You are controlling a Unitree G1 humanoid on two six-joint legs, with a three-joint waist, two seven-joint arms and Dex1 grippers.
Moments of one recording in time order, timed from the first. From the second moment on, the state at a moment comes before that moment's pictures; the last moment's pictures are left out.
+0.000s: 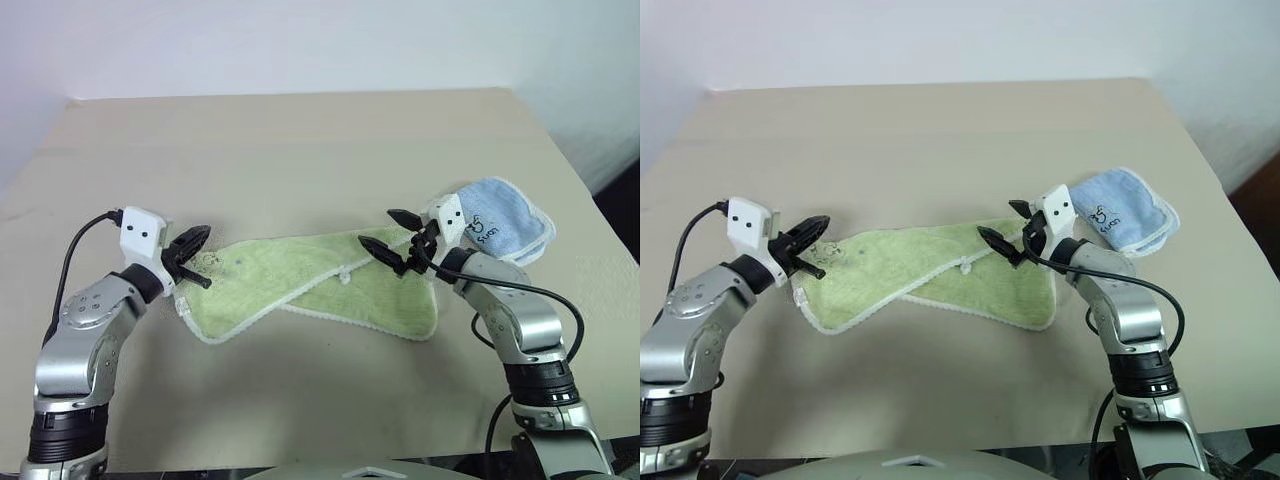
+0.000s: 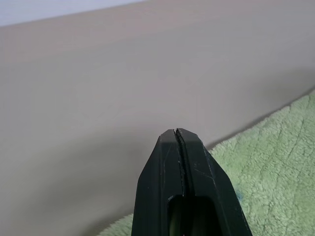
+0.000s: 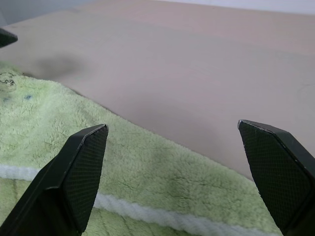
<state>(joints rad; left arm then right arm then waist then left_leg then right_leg) -0.12 0.56 0.27 -0.32 -0.42 0.52 -0.50 -0.33 -0.41 -0.01 -0.15 0.37 0.47 0.65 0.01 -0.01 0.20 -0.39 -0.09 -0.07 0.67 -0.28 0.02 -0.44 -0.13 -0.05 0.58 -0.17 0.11</state>
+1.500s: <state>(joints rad) -0.03 1.20 0.13 -0.24 -0.42 0.25 -1.50 -0.34 -0.36 0.03 -0.04 0.30 0.34 0.64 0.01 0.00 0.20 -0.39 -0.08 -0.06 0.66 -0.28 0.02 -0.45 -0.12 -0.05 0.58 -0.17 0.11</state>
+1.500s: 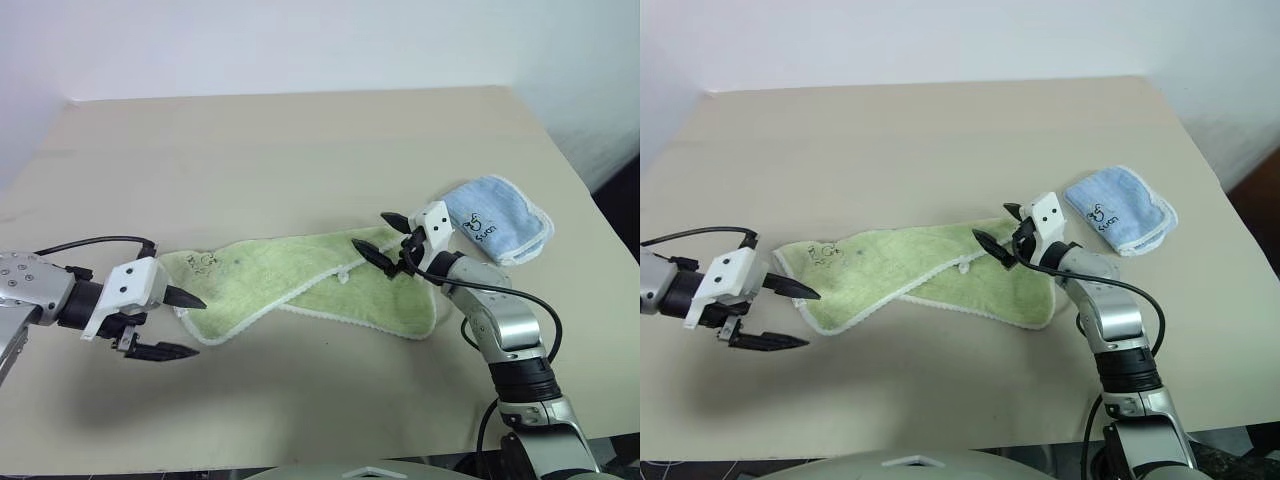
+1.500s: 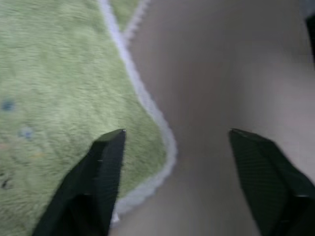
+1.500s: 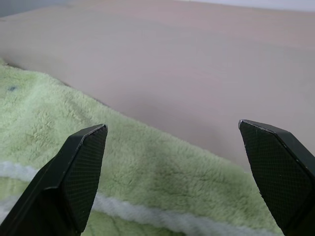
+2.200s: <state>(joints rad) -0.25 1.07 -0.20 -0.11 -0.13 0.07 -1.46 -0.30 -0.37 0.04 -0.13 0.30 0.41 0.63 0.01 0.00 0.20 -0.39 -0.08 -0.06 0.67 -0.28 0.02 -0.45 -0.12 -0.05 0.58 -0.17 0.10</state>
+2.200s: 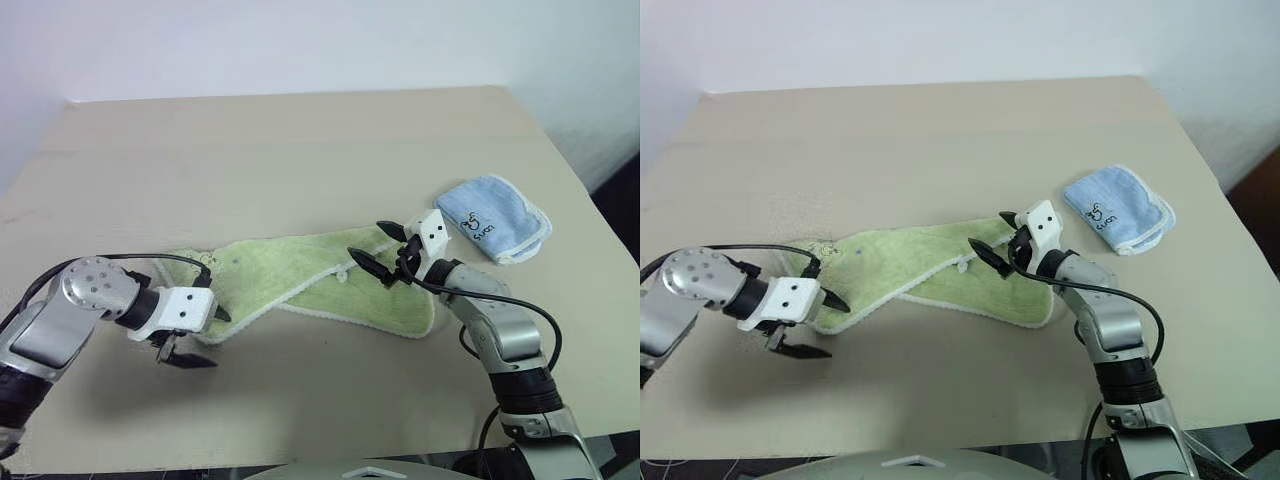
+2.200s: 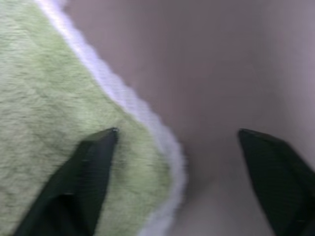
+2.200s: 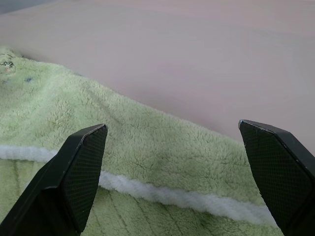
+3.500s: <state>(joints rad) -0.14 1.02 0.07 -0.05 -0.27 0.13 -1.24 -0.53 -0.75 0.12 0.41 -0.08 -0.16 0.78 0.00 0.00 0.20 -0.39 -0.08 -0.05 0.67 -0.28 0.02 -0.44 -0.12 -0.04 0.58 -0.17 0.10</state>
